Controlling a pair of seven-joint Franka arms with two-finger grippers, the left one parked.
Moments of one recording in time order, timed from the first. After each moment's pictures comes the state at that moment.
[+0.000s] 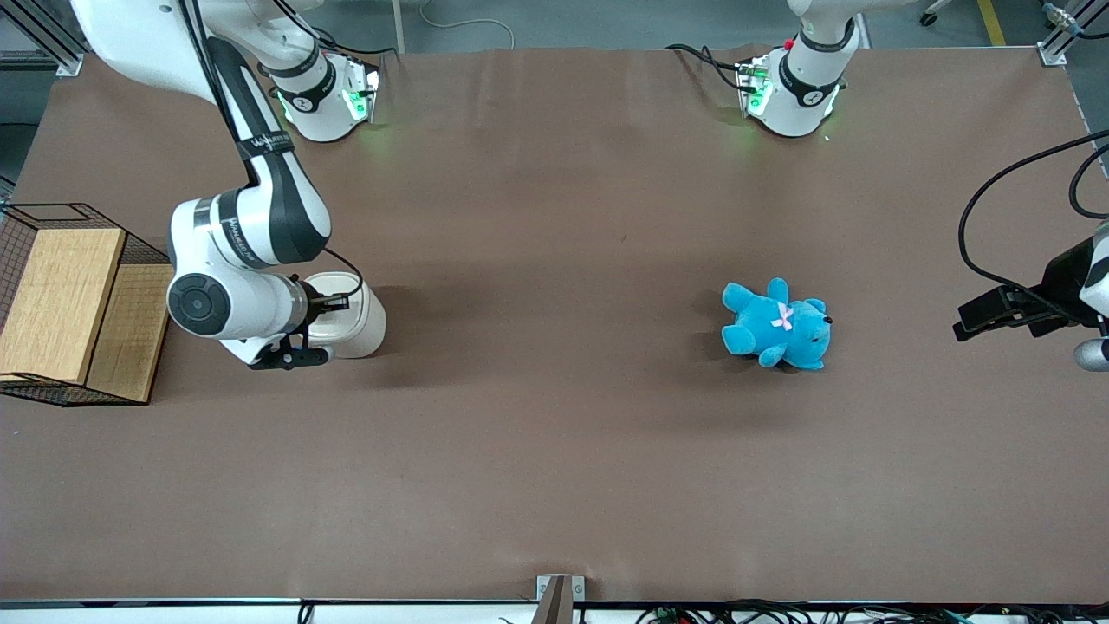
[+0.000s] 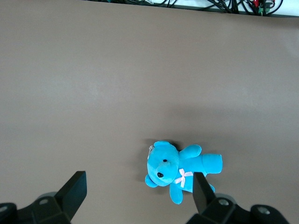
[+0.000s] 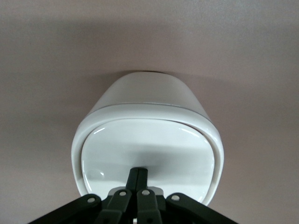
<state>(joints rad) 0.23 0.36 -0.02 -1.86 0.08 1.89 0.10</state>
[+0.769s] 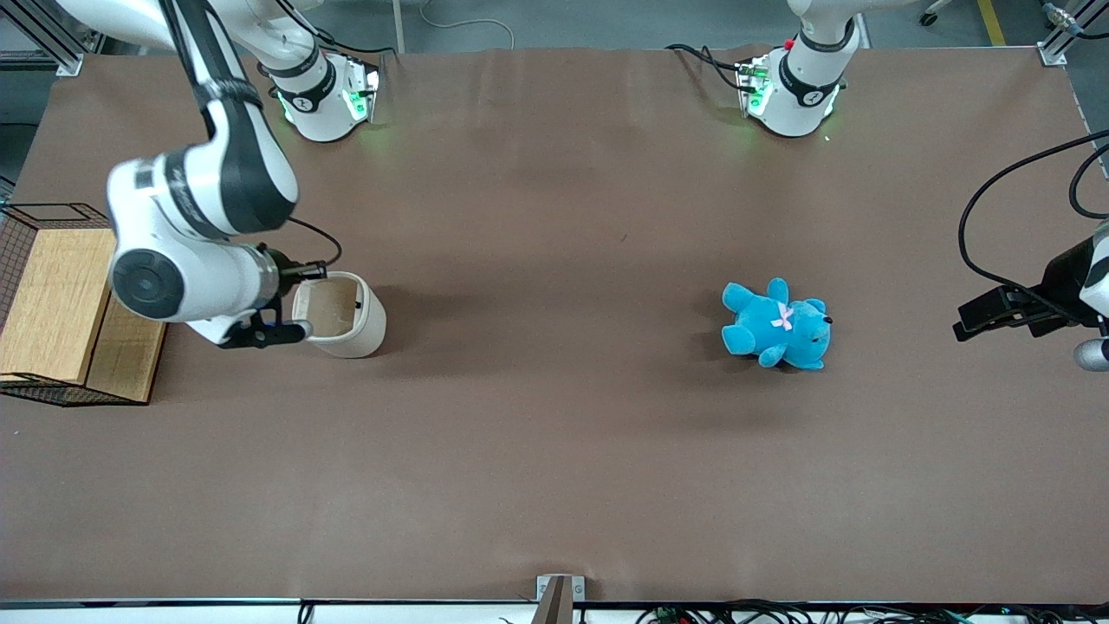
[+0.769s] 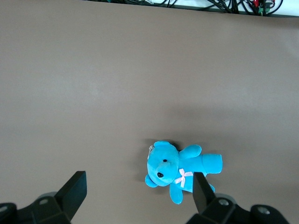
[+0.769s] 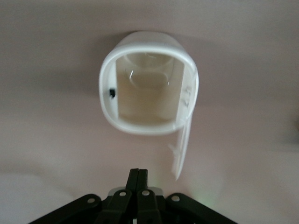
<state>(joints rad) 0.24 0.28 -0.03 -1.64 0.08 1.46 0.11</state>
